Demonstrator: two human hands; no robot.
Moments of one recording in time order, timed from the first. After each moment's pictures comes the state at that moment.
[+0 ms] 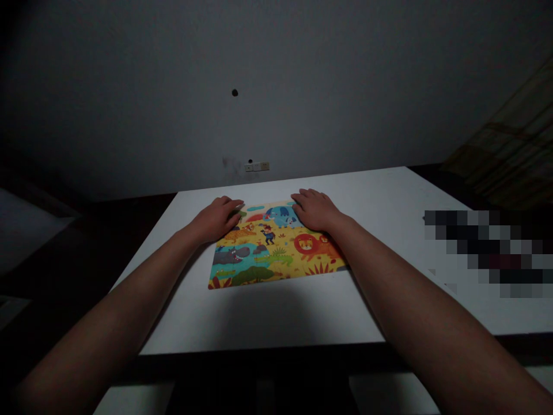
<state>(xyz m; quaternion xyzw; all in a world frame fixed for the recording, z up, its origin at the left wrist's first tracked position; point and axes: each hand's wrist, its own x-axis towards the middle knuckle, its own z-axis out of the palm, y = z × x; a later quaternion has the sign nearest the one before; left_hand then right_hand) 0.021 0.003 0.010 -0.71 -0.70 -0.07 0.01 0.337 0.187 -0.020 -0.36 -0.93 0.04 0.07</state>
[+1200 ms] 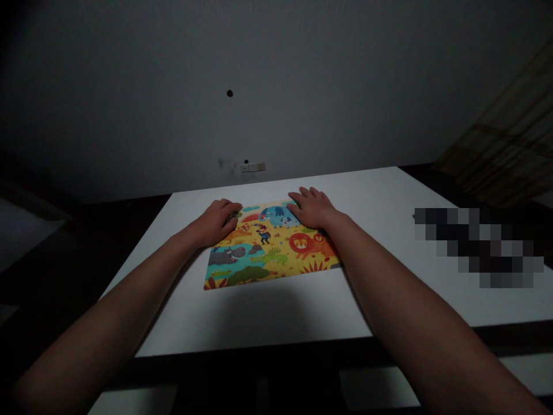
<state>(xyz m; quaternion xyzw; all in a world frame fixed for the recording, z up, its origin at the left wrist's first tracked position) 0.018 0.003 -0.002 -0.75 -0.65 -0.11 0.01 0.340 0.193 -0.023 -0.41 -0.91 0.06 0.04</state>
